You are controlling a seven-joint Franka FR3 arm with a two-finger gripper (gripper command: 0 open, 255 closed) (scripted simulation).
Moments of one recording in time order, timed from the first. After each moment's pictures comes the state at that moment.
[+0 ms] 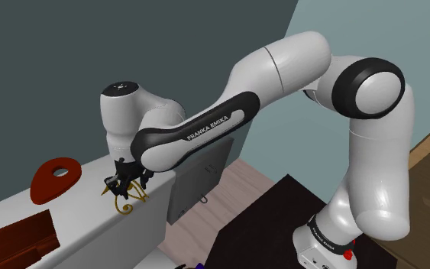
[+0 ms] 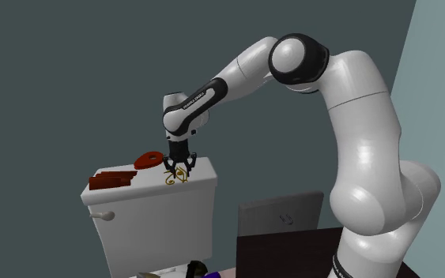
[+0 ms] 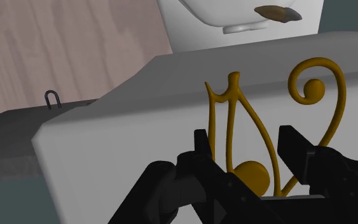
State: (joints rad) arm 0.36 0.51 0.47 -1.75 -0.28 2.17 0.88
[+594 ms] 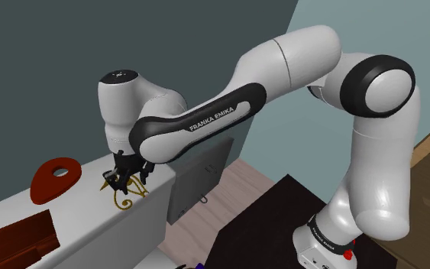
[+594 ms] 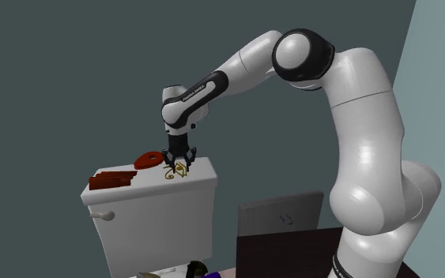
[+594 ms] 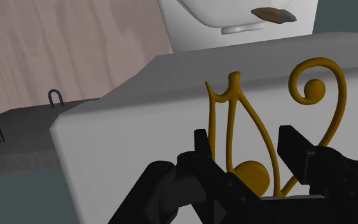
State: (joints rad) arm 0.35 0.47 0.48 -1.73 -0.26 2.13 0.87
